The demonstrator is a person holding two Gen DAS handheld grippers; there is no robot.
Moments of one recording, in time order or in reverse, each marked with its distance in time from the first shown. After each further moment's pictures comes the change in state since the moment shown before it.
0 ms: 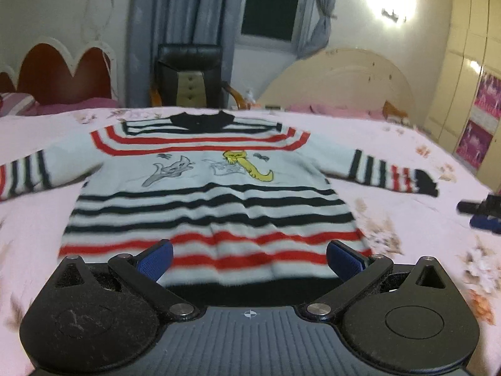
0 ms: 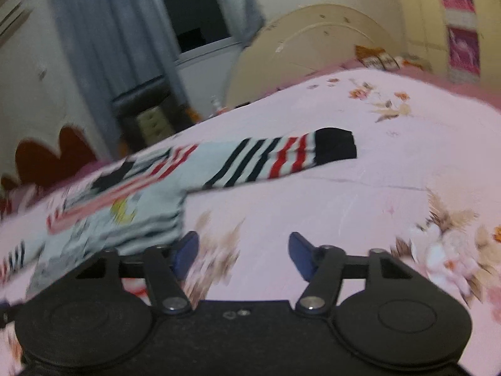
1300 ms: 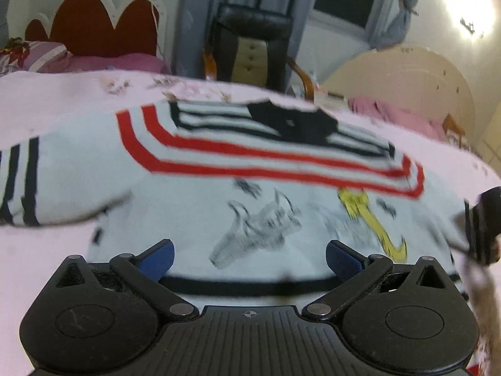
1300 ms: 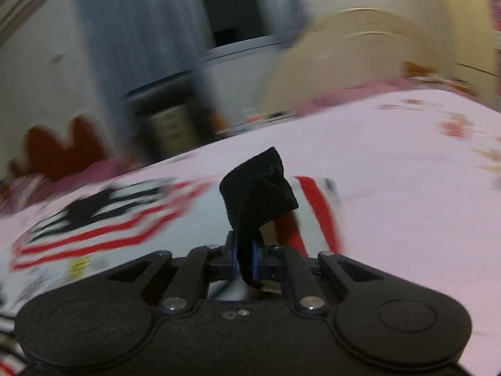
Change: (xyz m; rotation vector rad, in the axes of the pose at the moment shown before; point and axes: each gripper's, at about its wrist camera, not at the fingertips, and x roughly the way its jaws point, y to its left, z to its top) left arm 0.166 0.128 0.084 -0.198 0.093 0.103; right arm 0.210 0.070 0.070 -0.173 0.005 0.144
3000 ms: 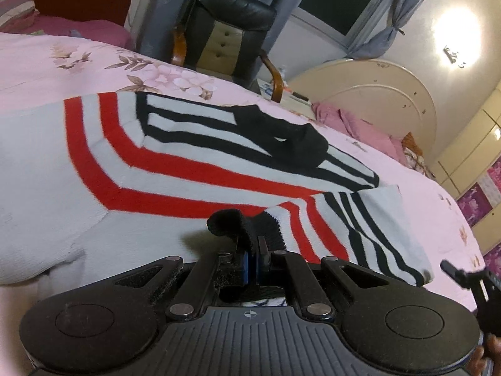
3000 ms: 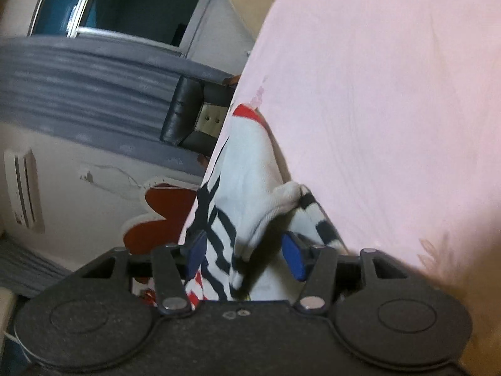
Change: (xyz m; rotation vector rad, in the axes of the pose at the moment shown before) left arm 0.096 0.036 0.045 -0.102 0.071 -0.242; right arm 0.076 -0.001 -0.058 0.865 0.106 0.382
